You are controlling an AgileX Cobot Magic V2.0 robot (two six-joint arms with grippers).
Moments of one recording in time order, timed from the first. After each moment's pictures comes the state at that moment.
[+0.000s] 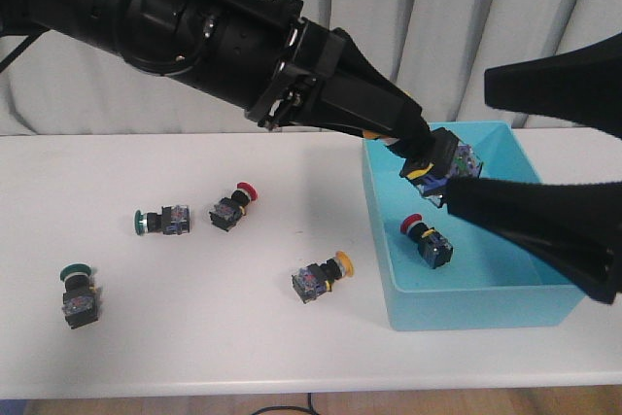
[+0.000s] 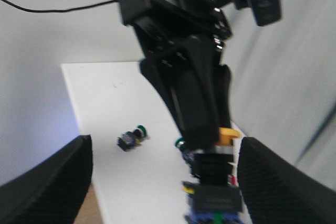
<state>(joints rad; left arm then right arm) -0.51 1.66 -1.72 -1.05 1.20 0.50 0.03 0.89 -1.01 1.23 1.08 -1.43</state>
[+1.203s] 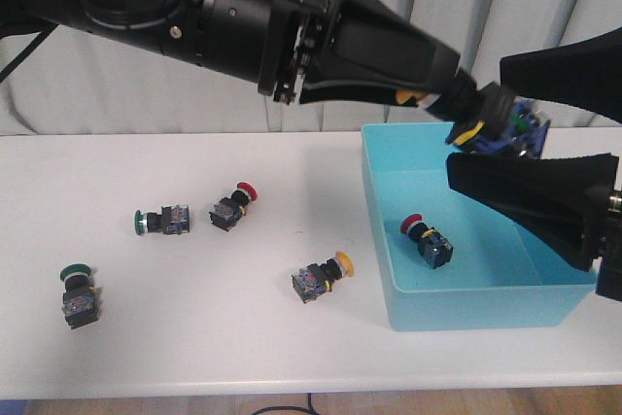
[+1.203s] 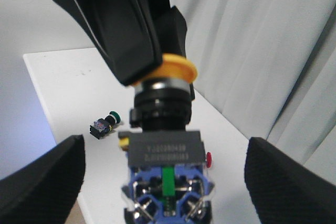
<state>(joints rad) -0.51 1.65 -1.72 -1.28 1.22 0.55 0.03 0.91 -1.01 1.16 0.98 -1.37</state>
